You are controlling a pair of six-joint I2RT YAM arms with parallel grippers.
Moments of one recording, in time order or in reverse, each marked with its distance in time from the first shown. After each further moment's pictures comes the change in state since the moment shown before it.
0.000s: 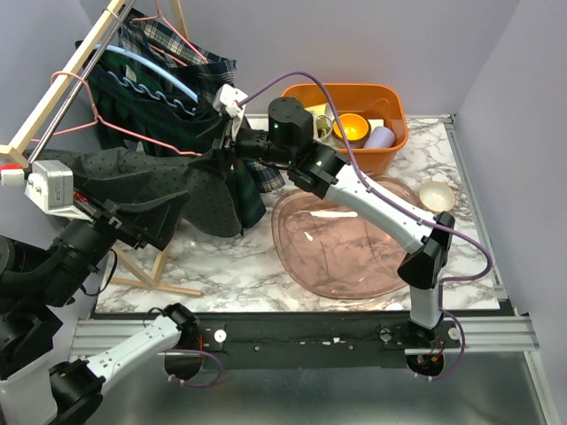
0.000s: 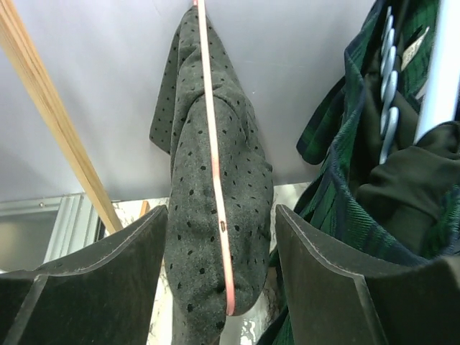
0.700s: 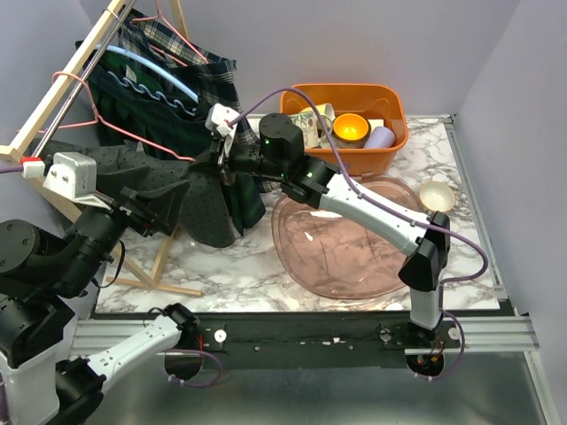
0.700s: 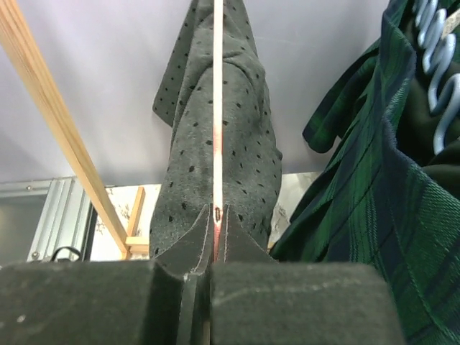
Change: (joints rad) left arm 0.000 0.008 -0.045 -0.011 -0.114 0.090; right arm 0.038 0.002 -0.104 0.064 0.026 -0.053
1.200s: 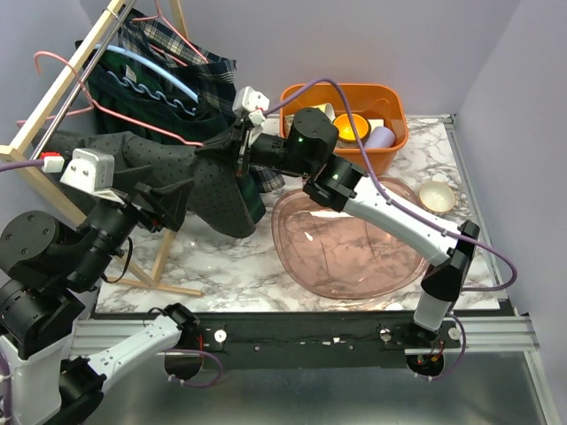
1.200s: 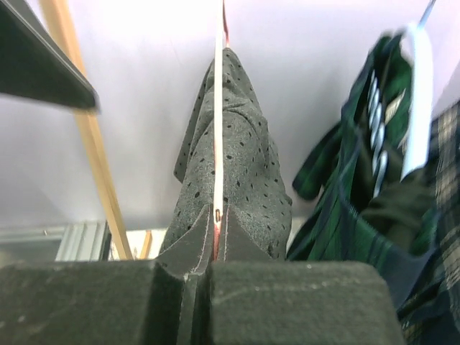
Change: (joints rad) left arm 0.000 0.008 -0.045 -0.003 -0.051 0.034; right arm 0.006 -0.150 -0.084 0.108 0.026 0.050
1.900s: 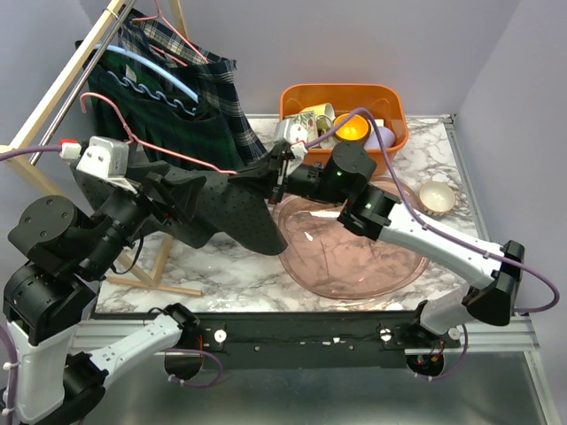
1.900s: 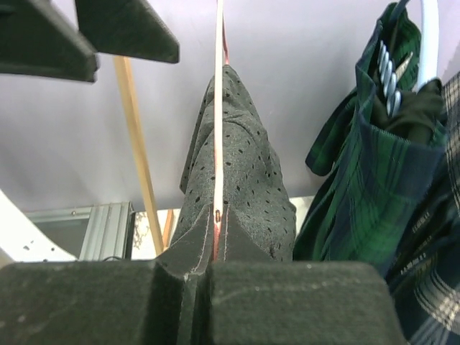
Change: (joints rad) left arm 0.000 0.044 0.004 -0.002 0.027 -0.068; right arm 0.003 -0.291 -0.423 0.160 0.018 0.042
